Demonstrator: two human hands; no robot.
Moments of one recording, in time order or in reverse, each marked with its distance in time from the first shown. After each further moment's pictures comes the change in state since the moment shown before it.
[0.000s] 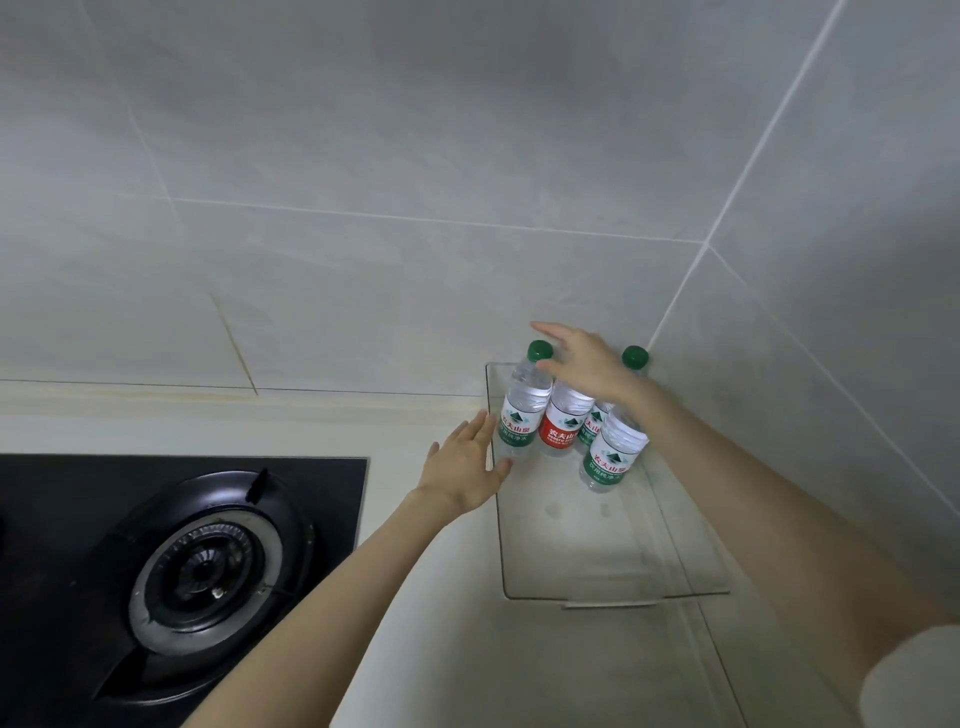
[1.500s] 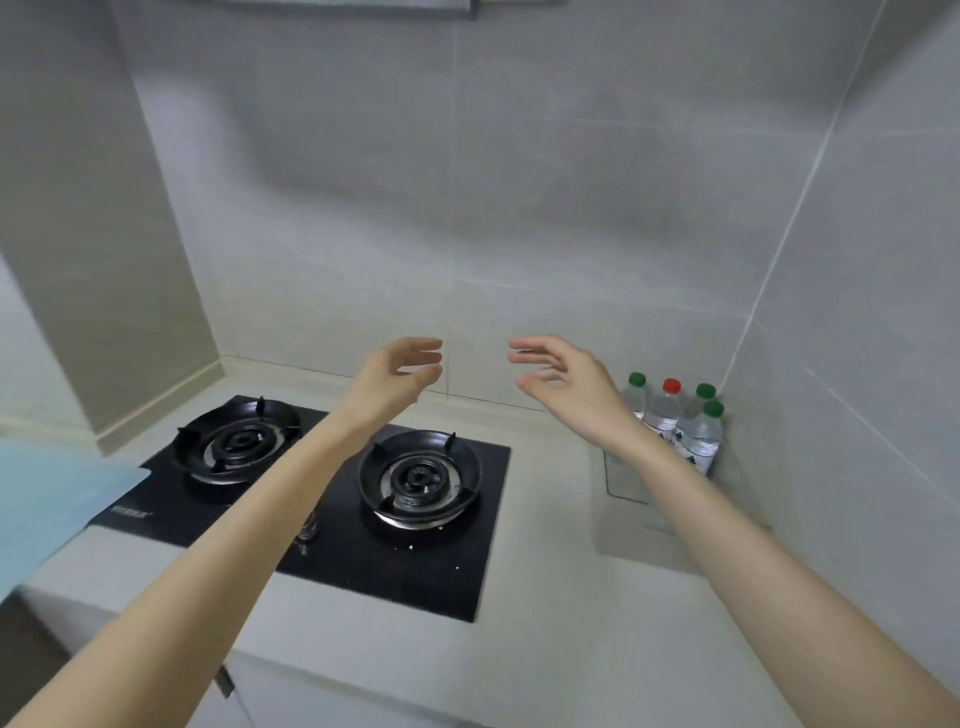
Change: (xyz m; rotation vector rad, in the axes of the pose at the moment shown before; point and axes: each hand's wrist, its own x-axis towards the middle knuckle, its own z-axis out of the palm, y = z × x) left_hand -0.408 -0.020 -0.170 -0.652 0.646 -0.017; right_hand -0.328 -0.264 0.038 0.474 0.117 -0.482
